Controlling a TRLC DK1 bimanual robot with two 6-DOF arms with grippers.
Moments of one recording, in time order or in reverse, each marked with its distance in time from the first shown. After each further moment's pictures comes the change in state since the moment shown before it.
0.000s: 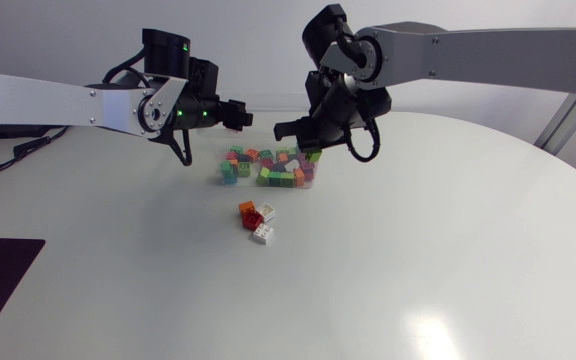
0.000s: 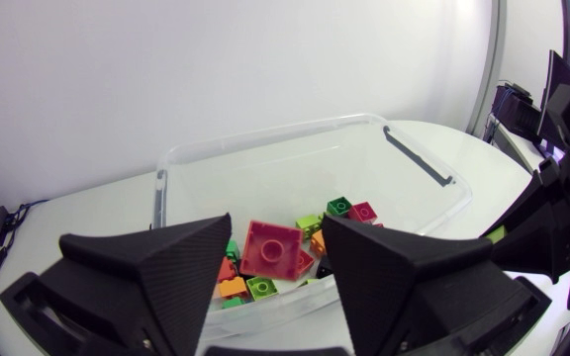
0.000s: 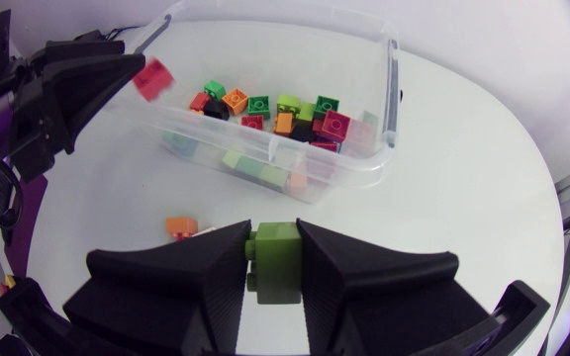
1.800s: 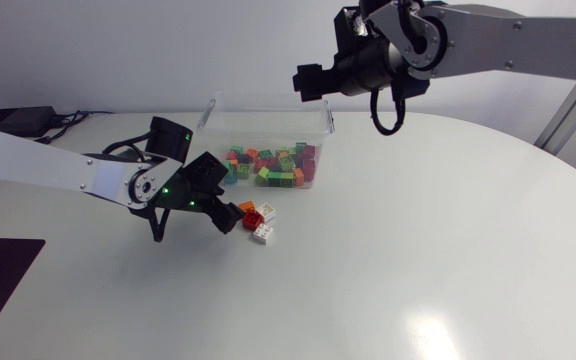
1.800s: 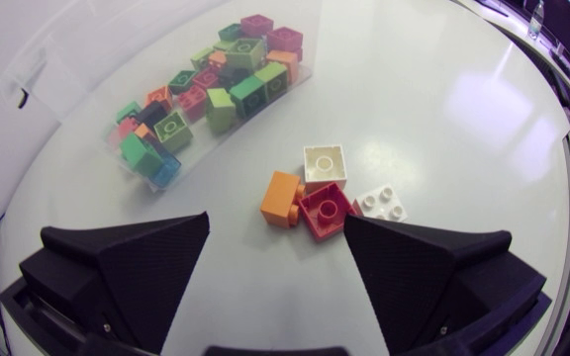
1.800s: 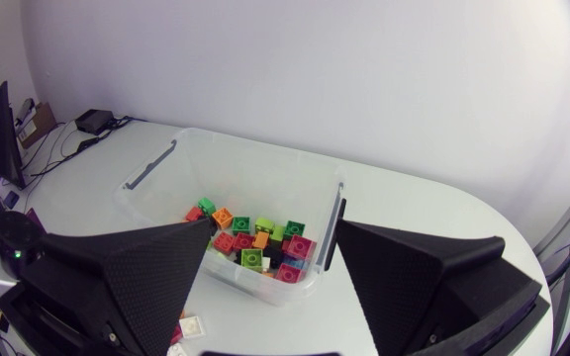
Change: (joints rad) left arm -0.003 -0.060 -0.395 -0.085 0.187 0.422; right arm -0.054 -0.193 -0.171 0.412 0.041 -0.138
